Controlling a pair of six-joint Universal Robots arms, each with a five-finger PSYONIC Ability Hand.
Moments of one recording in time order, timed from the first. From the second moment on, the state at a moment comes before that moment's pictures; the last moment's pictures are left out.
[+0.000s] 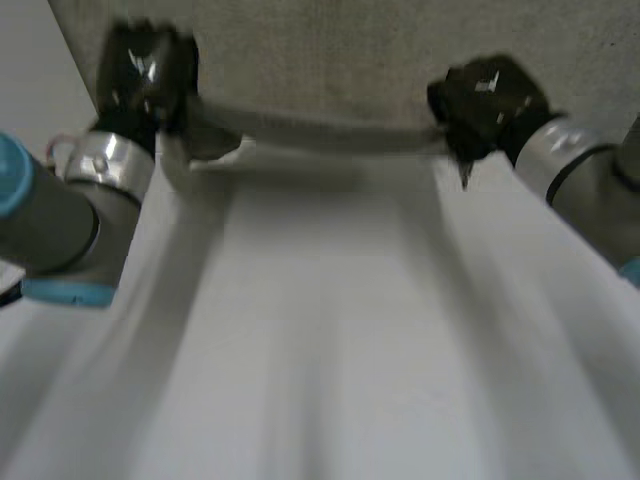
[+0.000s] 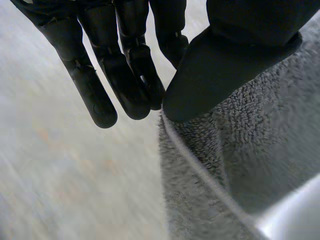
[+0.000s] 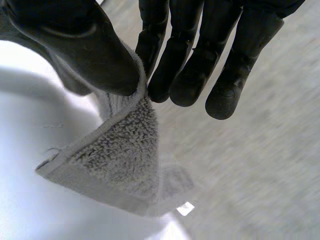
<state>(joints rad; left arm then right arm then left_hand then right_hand) 4.35 -1.90 -1.48 3.78 -1.46 3.46 1.91 -1.20 1.17 0.02 1.26 2.68 1.21 1.22 1.22 1.22 1.04 1.34 1.34 1.34 1.33 1.18</state>
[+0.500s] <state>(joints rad) 4.39 -2.13 -1.76 3.78 -1.43 3.61 1.89 -1.10 1.54 0.02 1.25 2.59 0.98 0.99 0.99 0.99 0.81 1.34 1.34 1.34 1.33 1.18</state>
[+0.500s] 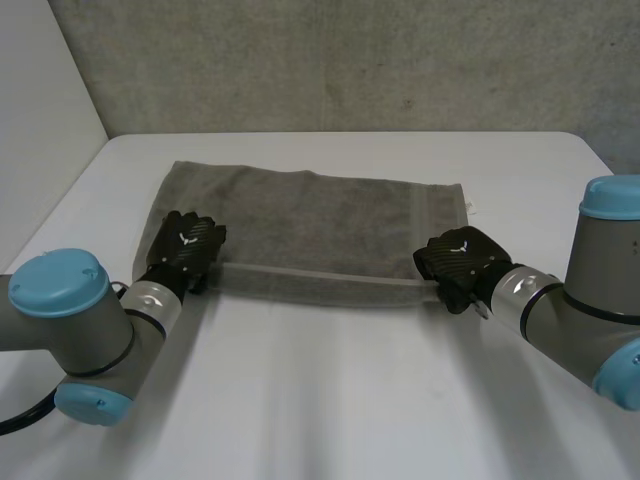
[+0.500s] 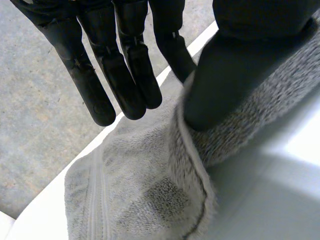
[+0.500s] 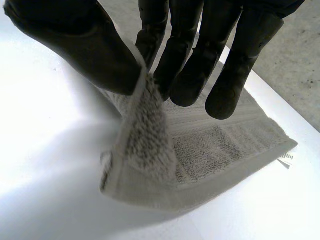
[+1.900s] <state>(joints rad) 4.60 -2.15 -1.73 3.72 -1.38 3.60 1.79 -1.13 1.54 -0.03 1.25 2.65 1.16 1.20 1.19 1.19 1.00 1.34 1.34 1.34 1.33 1.18</state>
